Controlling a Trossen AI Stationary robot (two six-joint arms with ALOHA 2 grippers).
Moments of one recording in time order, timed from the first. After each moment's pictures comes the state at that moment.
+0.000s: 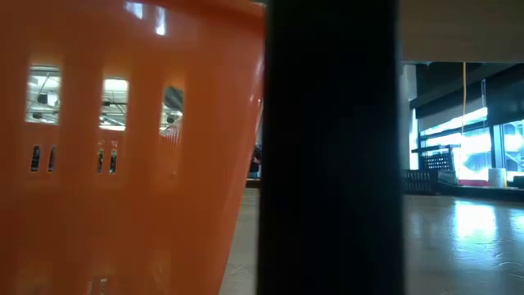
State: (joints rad) left arm -0.22 1.80 2.15 -0.83 -0.27 -0.20; right arm 0.66 1.49 1.89 -1.48 -0.13 -0.68
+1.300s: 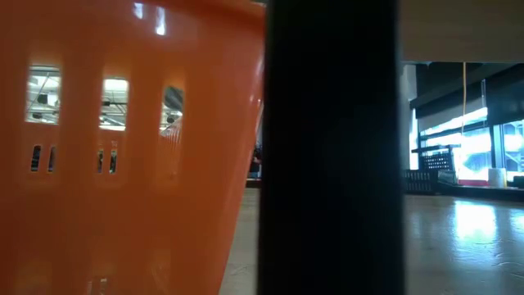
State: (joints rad) left arm -0.22 1.80 2.15 -0.82 -0.27 -0.20; right arm 0.66 1.49 1.89 -1.50 -0.13 -0.63
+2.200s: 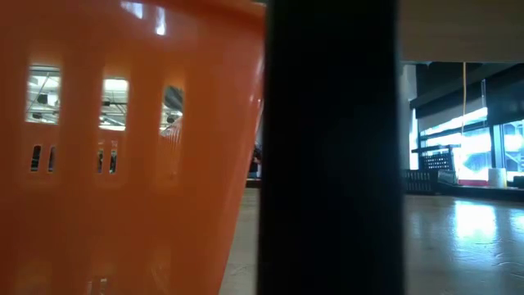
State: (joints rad) left arm -0.24 1.83 2.15 -0.77 -0.21 -0.08; right arm 0.66 1.55 1.89 -1.52 -0.05 -0.26
